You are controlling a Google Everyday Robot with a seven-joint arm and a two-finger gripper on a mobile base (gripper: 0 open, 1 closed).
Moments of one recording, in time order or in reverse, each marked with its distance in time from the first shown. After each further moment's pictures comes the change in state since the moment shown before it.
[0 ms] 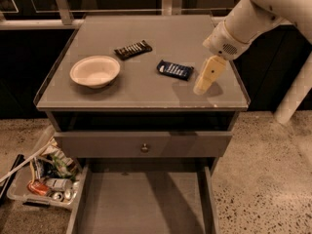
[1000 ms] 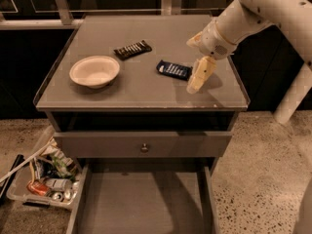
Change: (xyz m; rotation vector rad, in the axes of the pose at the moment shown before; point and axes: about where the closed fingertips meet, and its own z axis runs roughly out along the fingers) arm -0.023 -0.010 0.028 -0.071 -0.118 -0.157
